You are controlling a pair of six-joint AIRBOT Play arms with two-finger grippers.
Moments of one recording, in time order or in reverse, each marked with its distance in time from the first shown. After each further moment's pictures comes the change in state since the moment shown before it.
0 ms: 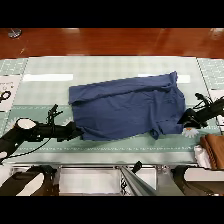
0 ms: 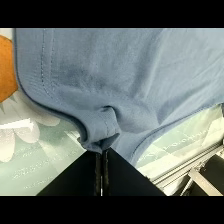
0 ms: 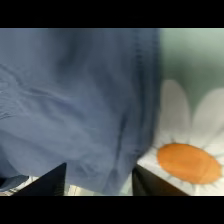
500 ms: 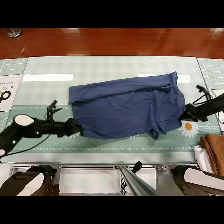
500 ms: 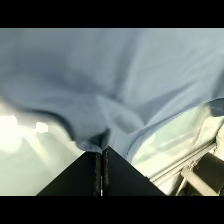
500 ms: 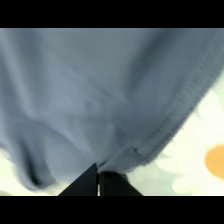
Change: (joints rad) left arm 0.003 0.012 0.081 -0.008 -0.026 0.024; right arm 0.062 0.185 -0.016 0.093 -0.030 -0.005
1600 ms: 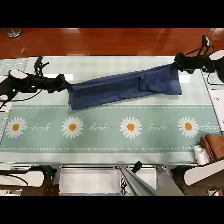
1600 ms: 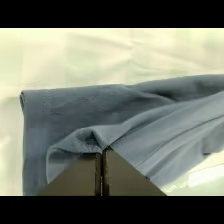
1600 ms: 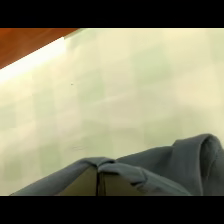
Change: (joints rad) left arm 0.125 -0.589 0.713 0.076 0.143 0.110; right arm 0.230 -0.444 0.628 0.207 -0.618 0.205
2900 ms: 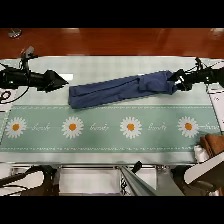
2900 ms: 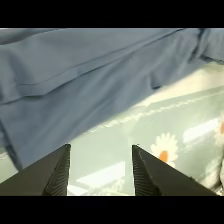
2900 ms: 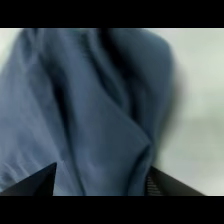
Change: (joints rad) left arm 0.053 0.225 0.035 0.037 -0.344 -0.023; right arm -0.108 -0.150 0.014 0.027 0.369 0.029
